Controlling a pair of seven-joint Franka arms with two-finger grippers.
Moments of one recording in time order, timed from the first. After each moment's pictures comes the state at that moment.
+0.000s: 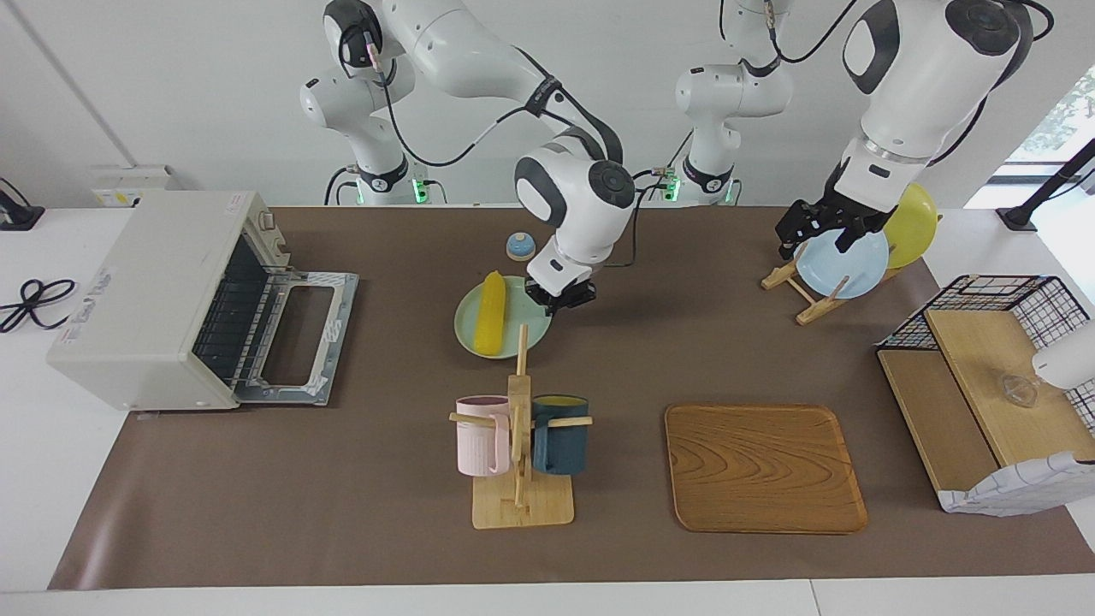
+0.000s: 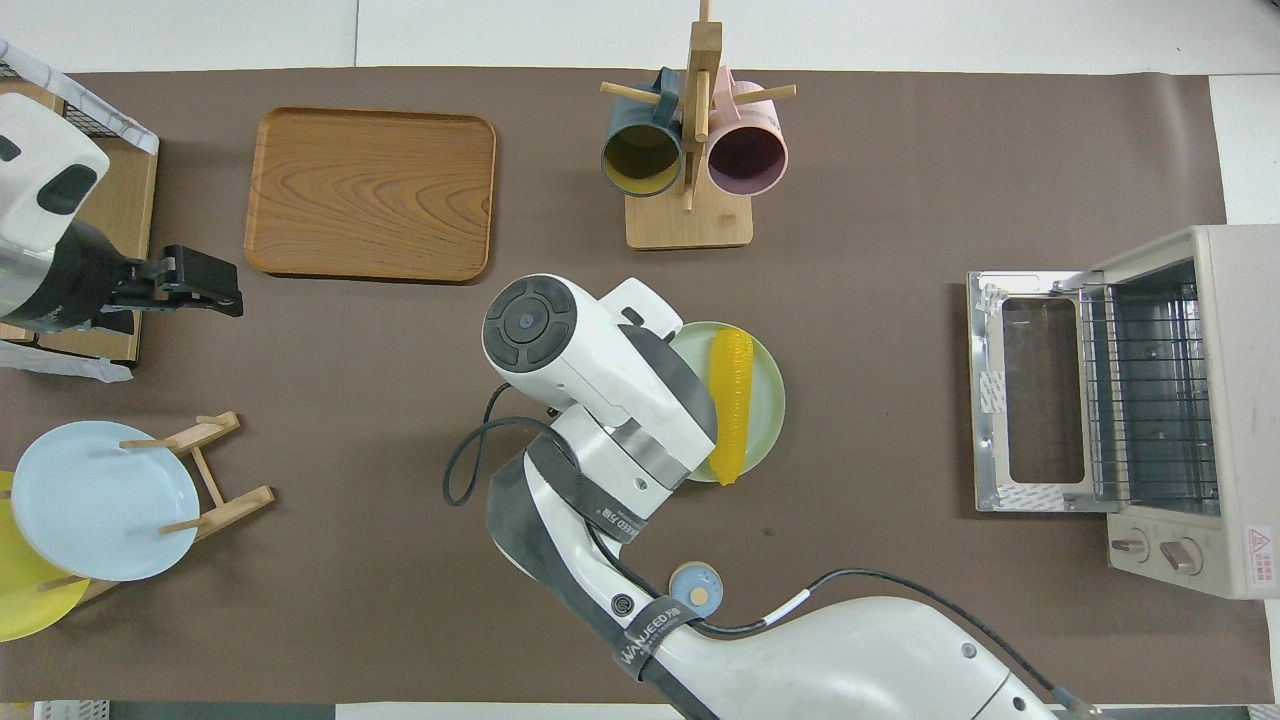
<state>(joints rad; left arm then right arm) -0.09 -0.02 -0.05 -1.67 -0.04 1.64 -0.22 0.68 0.53 0.05 -1.50 -0.09 1.84 0.76</state>
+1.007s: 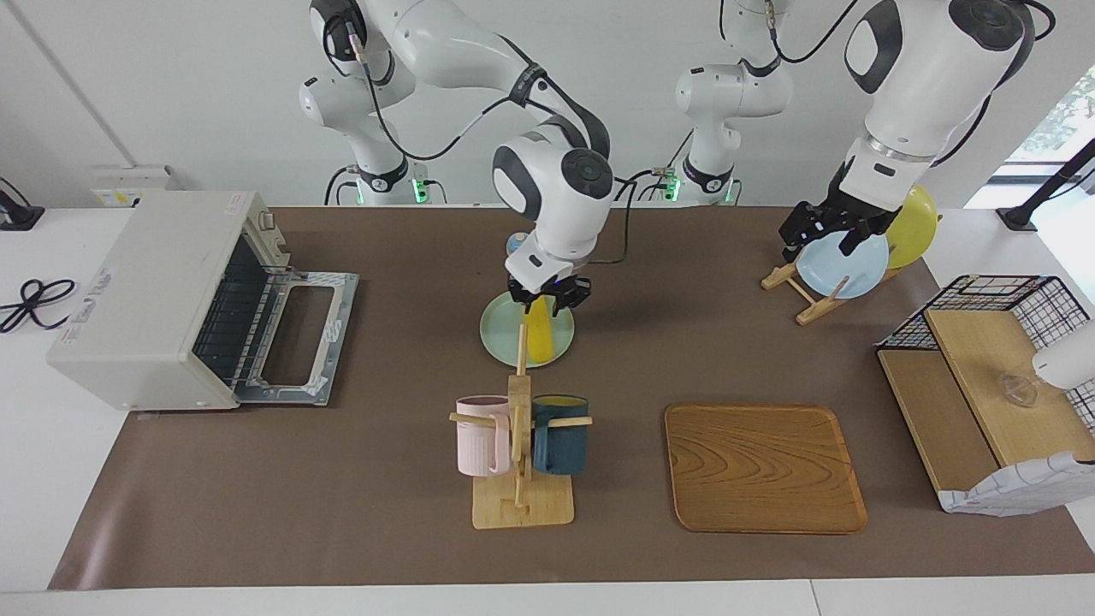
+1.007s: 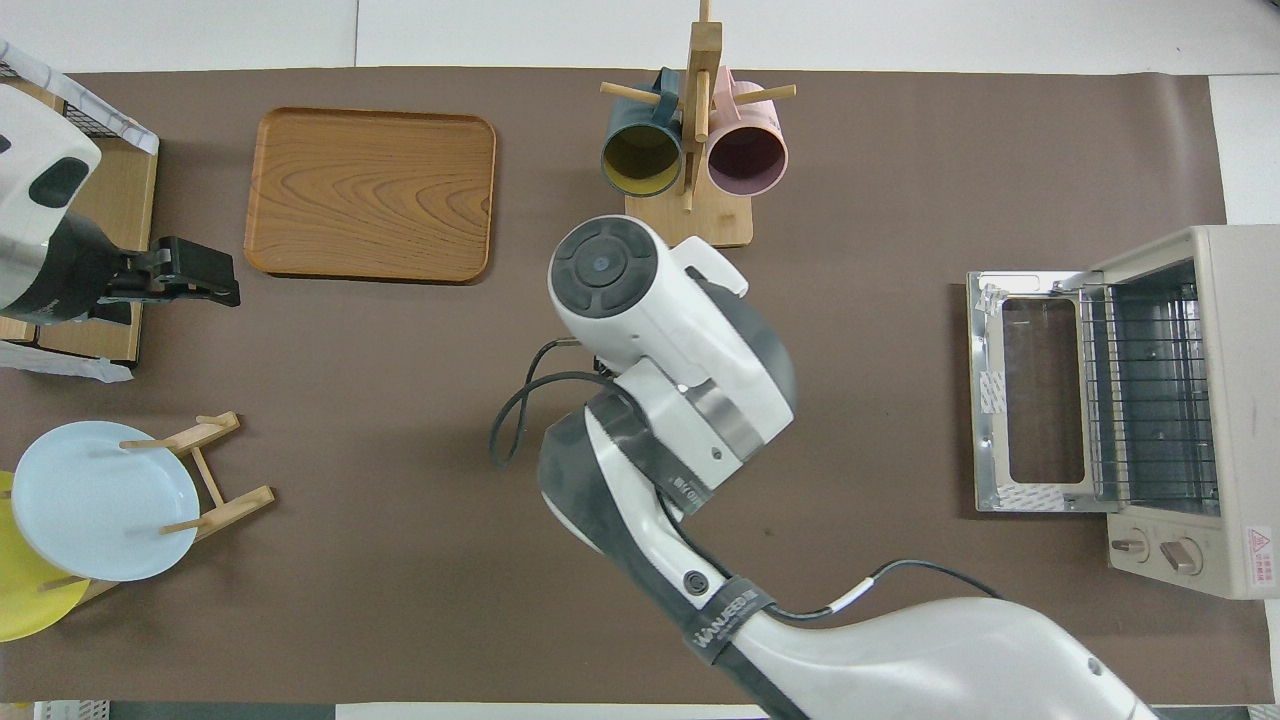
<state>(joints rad) -0.09 -0.02 -0.06 -1.67 -0.04 1.67 -0.22 0.55 0.42 0.04 -1.50 -0.10 1.73 0.71</state>
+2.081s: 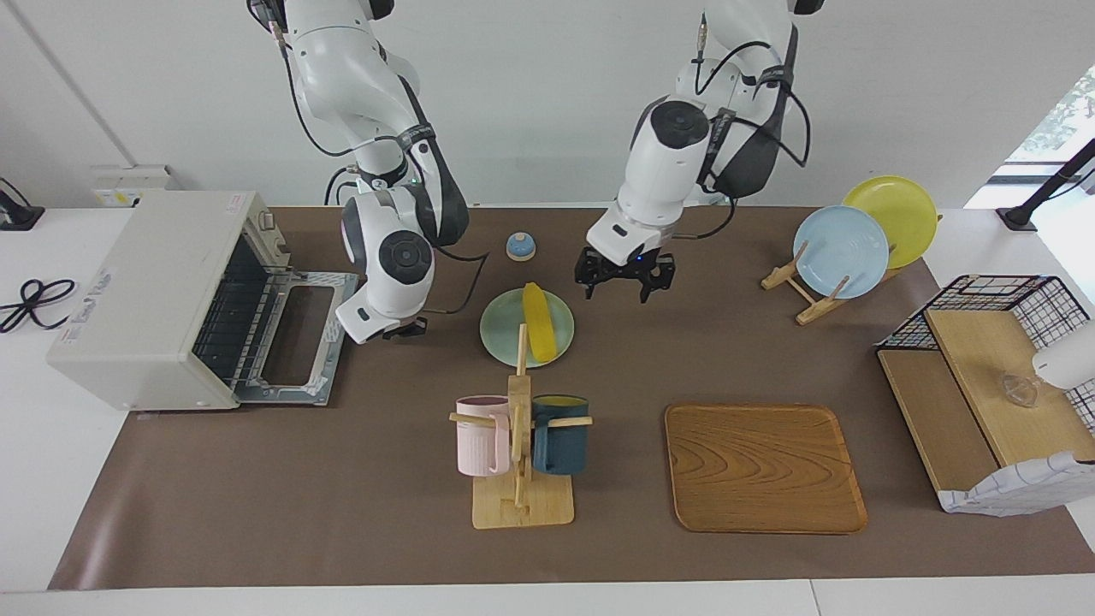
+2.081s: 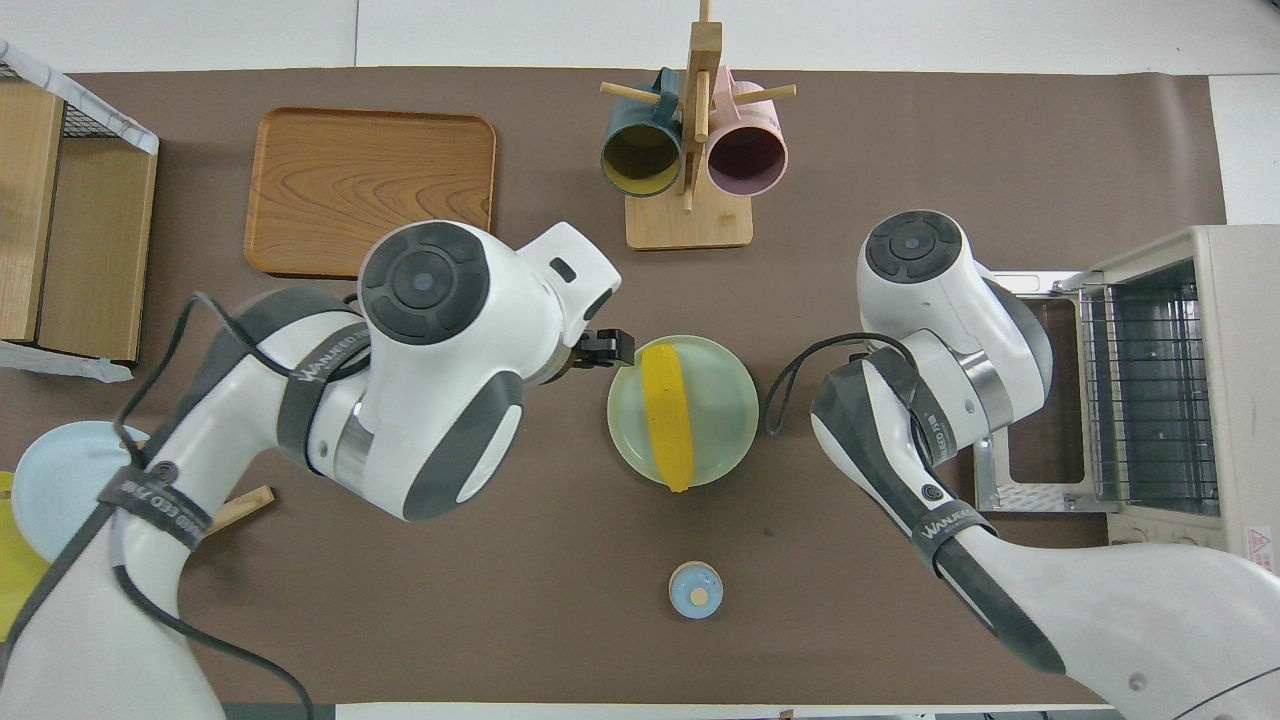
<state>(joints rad) -0.57 0.21 -0.09 -1.81 -0.08 2.10 -0.50 0.23 0.29 0.04 -1.98 -0.29 1.92 0.48</state>
